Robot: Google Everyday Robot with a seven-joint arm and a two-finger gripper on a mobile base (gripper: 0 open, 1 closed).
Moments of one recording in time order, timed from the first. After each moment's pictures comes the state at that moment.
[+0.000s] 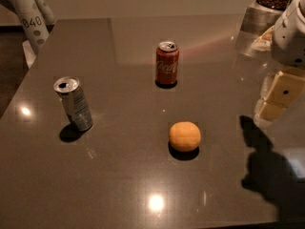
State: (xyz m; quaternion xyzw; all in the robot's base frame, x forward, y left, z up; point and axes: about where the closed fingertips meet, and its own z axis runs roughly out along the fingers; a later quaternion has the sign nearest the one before) arm 0.438 -0.216 0.977 -0.60 0.78 -0.04 0.16
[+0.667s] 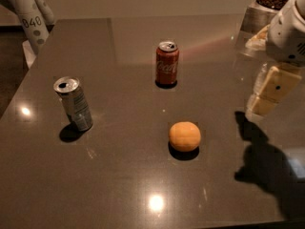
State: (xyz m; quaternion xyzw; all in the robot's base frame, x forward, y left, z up) arm 0.450 -0.210 0.973 -0.60 0.78 -0.01 0.18
